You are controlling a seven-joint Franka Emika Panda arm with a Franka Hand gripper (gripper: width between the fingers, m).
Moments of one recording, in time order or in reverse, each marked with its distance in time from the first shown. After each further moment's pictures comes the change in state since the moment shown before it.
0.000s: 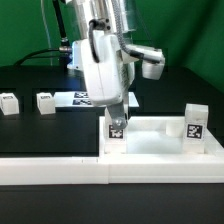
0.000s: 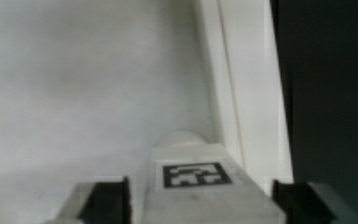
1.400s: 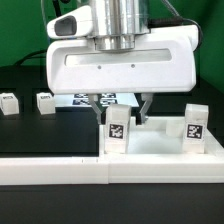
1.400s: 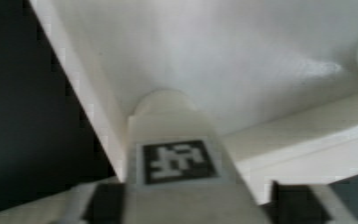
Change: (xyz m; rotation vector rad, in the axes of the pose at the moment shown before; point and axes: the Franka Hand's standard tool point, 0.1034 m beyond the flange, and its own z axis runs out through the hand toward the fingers) arm 0.001 0.001 0.001 -0.081 0.088 -1.291
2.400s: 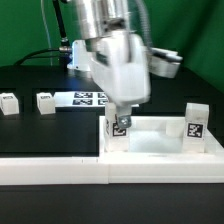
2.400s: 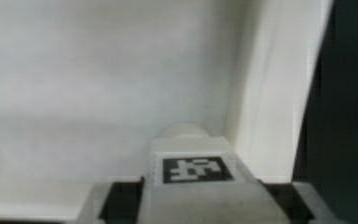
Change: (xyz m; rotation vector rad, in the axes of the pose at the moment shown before) arm 0.000 0.001 0.000 0.059 -0.124 1.245
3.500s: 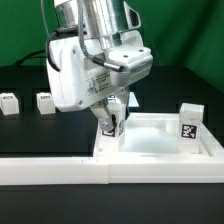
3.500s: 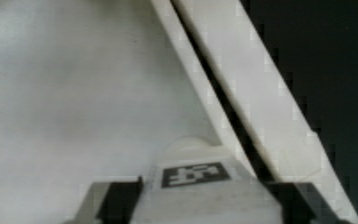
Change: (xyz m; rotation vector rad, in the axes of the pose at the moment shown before) arm 0.006 0.002 0.000 0.027 -0.032 0.555
